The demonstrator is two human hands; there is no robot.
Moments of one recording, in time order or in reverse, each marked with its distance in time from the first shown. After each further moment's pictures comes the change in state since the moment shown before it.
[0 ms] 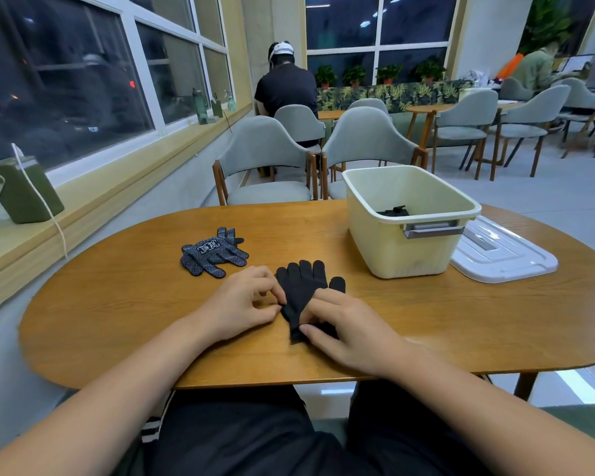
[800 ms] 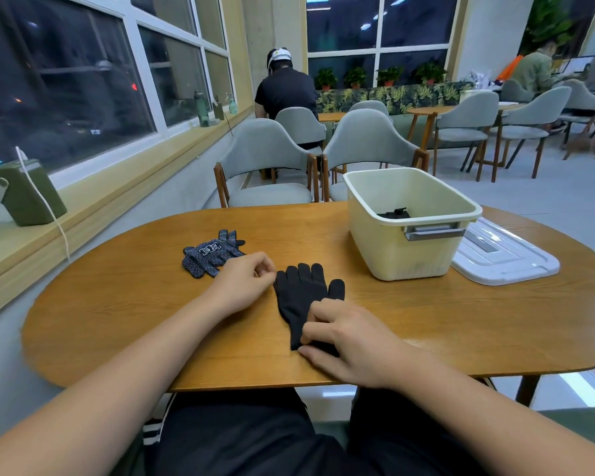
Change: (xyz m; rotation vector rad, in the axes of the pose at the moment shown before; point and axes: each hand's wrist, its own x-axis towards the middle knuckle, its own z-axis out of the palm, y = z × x) left_hand 0.038 -0.020 0.000 -0.015 0.094 -0.404; right_hand -0.006 -0.002 0.002 -0.161 -0.082 -0.114
